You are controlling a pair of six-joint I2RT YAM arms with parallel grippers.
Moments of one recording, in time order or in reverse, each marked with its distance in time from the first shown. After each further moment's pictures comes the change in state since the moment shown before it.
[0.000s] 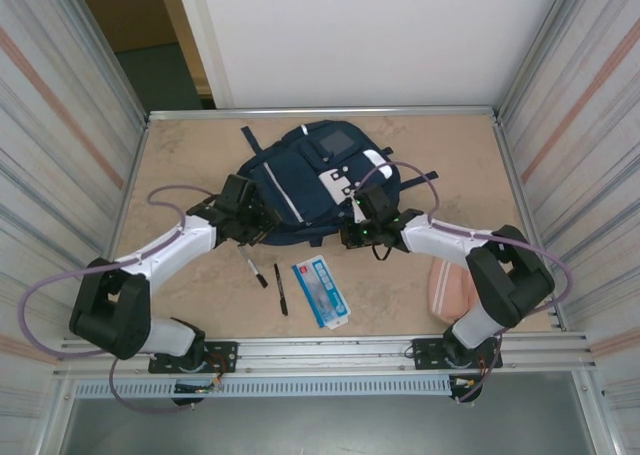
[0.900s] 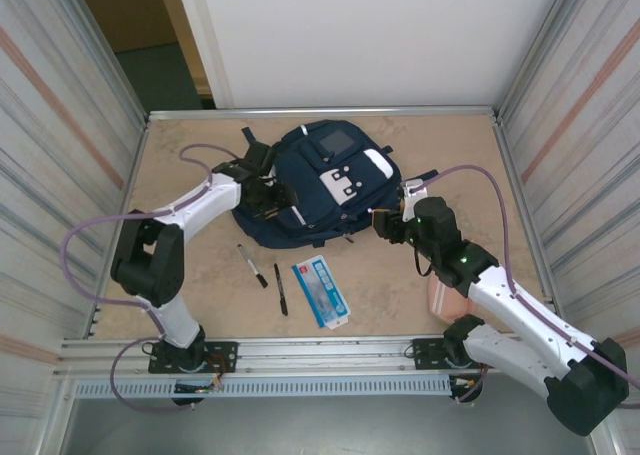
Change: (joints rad) left arm -0.010 0.379 0.407 -0.179 0.040 0.267; right arm -0.053 -0.651 -0.175 -0.043 0.264 -0.135
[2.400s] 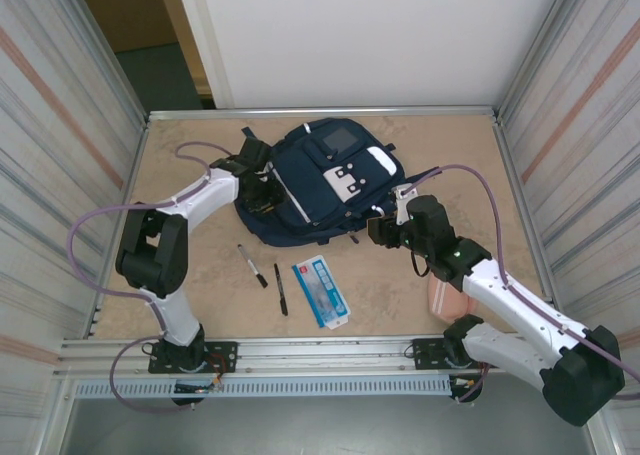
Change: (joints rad) left arm 0.058 0.042 0.023 0.021 -0.020 0.015; right arm -0.003 0.068 0.009 -0.035 -0.092 0.005
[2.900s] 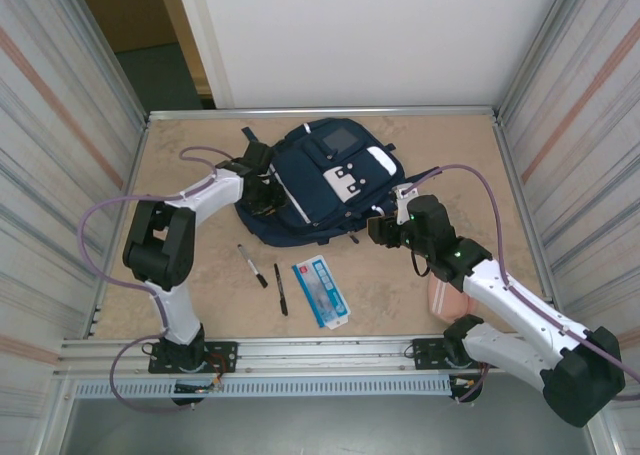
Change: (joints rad) left arm 0.002 0.061 -0.003 0.035 0.002 -0.039; right arm 0.000 0.001 0.002 0.001 0.001 0.000
